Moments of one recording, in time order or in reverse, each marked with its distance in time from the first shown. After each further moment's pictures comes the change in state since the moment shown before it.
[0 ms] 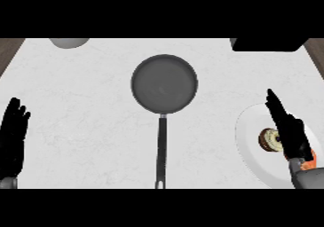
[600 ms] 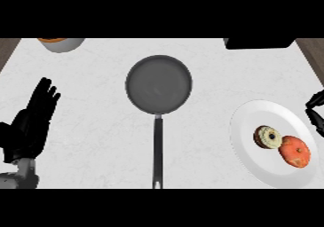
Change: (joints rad) left arm -0.149 -0.043 -0.058 -0.007 0.085 -0.117 0.048; right arm -0.041 -0.262 -0.246 0.016 -0.187 0.486 -0.401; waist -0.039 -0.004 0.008
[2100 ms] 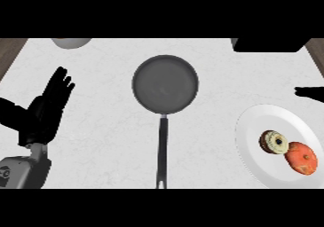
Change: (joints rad) left arm -0.114 -0.053 0.007 0.075 -0.017 -0.079 0.031; right arm -0.160 -0.323 0.262 0.037 0.715 0.247 -0.066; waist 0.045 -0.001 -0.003
